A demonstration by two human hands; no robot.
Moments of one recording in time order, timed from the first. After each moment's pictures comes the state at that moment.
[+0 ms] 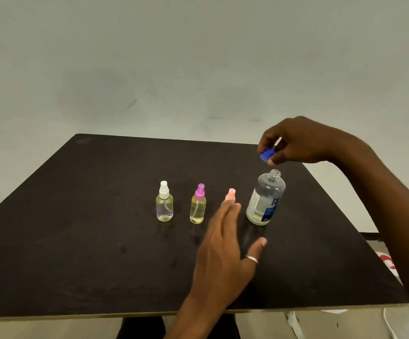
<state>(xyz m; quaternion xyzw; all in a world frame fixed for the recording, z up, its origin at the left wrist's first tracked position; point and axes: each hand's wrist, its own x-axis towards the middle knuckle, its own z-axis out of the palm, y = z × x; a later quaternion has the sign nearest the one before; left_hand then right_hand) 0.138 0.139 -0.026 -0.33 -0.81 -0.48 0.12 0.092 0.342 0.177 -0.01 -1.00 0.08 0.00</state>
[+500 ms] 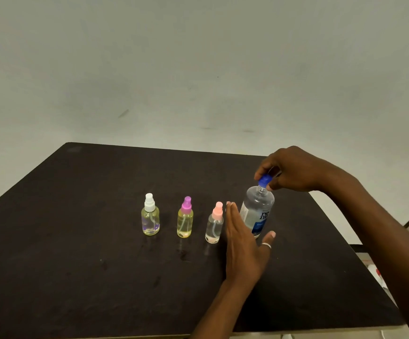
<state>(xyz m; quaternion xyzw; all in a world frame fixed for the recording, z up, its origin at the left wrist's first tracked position) 0.112 0.254 -0.047 -0.20 -0.78 -0.59 -0.06 0.097 0.374 0.146 0.01 -1.00 0.08 0.00</state>
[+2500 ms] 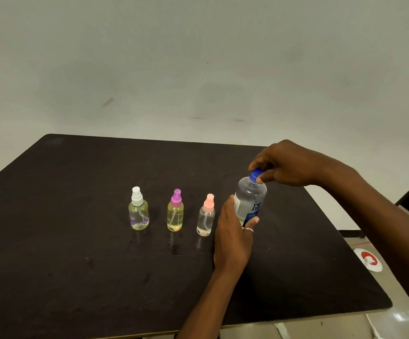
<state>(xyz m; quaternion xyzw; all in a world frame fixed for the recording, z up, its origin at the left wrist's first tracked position) 0.097 0.258 -0.062 -0.20 -0.77 -0.61 -0.01 0.094 0.385 0.133 0.04 -1.00 0.04 -0.01</state>
